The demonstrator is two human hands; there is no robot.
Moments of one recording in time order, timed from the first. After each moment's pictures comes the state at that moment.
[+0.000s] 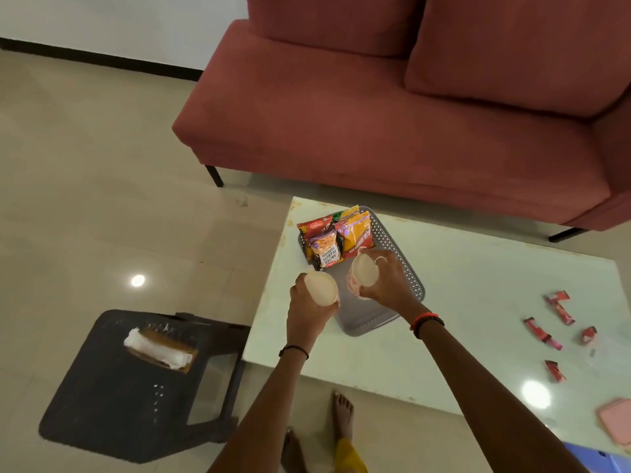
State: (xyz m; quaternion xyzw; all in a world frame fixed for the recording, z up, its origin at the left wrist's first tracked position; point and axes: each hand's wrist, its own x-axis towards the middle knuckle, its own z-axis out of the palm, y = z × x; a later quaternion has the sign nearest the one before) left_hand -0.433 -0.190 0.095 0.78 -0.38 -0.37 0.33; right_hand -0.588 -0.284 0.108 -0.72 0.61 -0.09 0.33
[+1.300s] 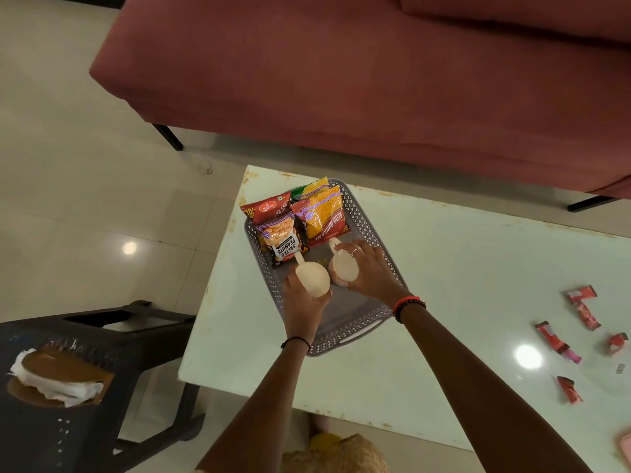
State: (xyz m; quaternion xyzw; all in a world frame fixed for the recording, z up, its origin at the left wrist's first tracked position) left_hand -0.521 -0.284 -0.054 0.82 -0.37 -0.33 0.27; right_hand -0.652 -0.385 -0.050 -0.79 0.52 0.01 0.32
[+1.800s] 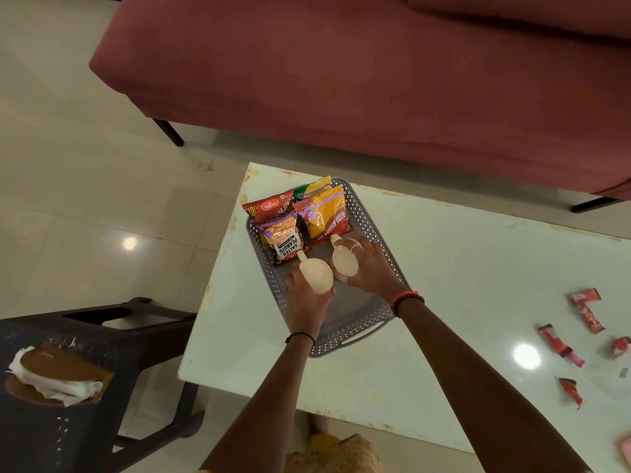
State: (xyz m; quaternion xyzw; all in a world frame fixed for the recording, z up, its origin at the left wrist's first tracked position) left_hand -0.520 -0.293 -0.061 0.83 -0.36 -0.34 0.25; right_hand -0.644 -0.393 -0.055 -0.79 0.52 -0.01 0.33
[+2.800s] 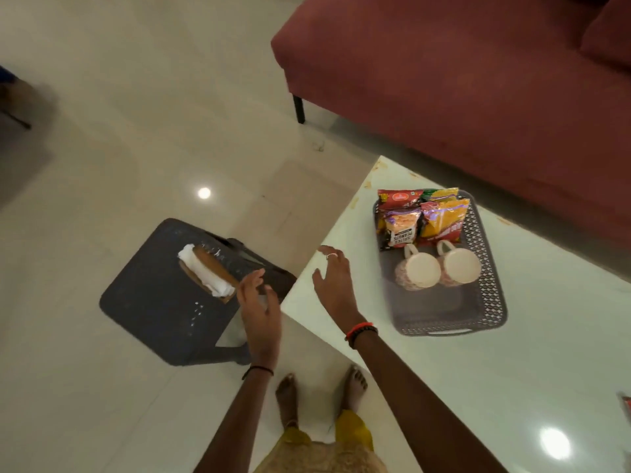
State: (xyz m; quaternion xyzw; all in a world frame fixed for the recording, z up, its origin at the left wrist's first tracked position) left_hand -0.340 -0.090 0.037 0.85 -0.18 -0.12 0.49; right_hand -0.410 -0.203 0.044 -0.76 0.46 -0.13 0.45
